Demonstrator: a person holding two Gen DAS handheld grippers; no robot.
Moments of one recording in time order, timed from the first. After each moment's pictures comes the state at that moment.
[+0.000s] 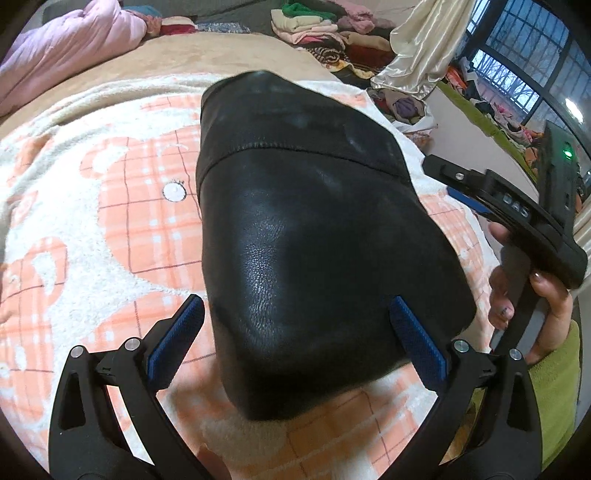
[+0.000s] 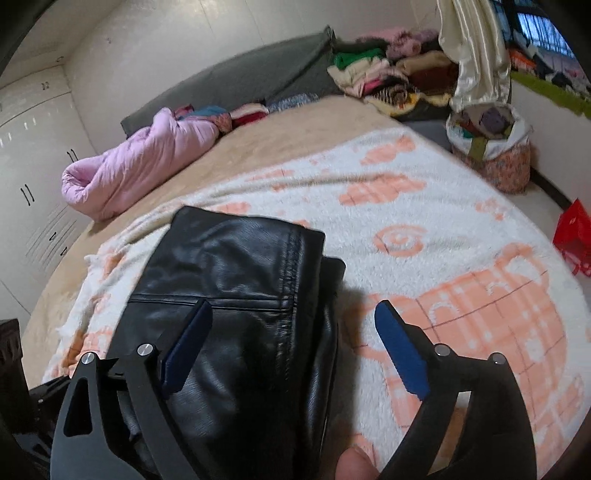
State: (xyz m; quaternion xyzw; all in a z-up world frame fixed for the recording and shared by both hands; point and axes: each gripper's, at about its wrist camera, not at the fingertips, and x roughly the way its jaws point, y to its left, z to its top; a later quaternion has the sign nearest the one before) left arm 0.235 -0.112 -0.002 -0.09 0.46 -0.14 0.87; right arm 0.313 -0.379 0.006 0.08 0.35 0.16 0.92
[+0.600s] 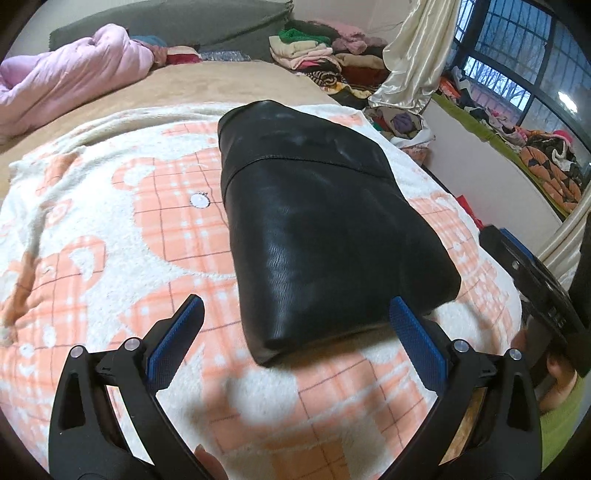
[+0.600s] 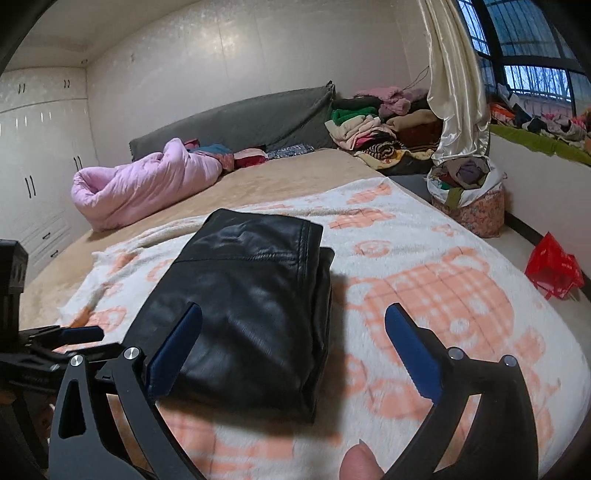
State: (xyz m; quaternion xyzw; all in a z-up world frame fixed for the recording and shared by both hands) left arm 0.181 -0.102 0.013 -0.06 0.42 -0.12 0.90; right arm 0.176 -0.380 0.009 0.05 0.25 0.13 0.96
